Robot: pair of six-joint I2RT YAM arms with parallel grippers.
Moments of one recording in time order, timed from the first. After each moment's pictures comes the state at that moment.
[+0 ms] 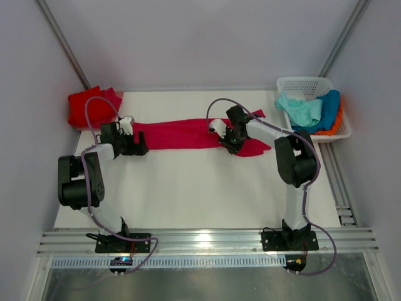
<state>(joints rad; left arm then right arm) 0.13 1.71 0.88 -0.02 0.40 0.11 0.41 2.02 1.43 -0.62 -0.21 -0.68</state>
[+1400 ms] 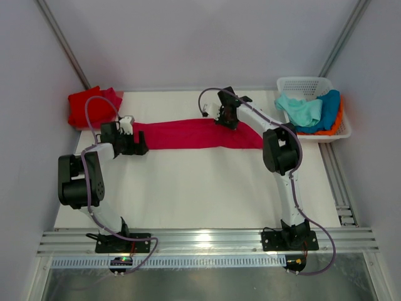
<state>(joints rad) 0.13 1.71 0.88 -0.02 0.40 0.11 0.41 2.30 1.94 -0.76 0.02 -0.84</state>
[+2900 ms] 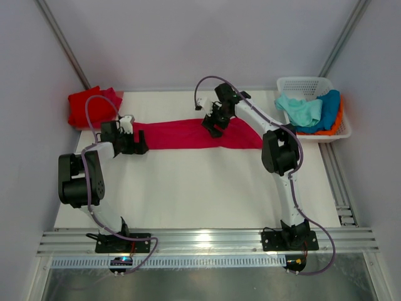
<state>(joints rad) 0.13 1.73 0.90 -0.03 0.41 0.11 0.44 2.30 2.06 -0.86 -0.34 -0.70</state>
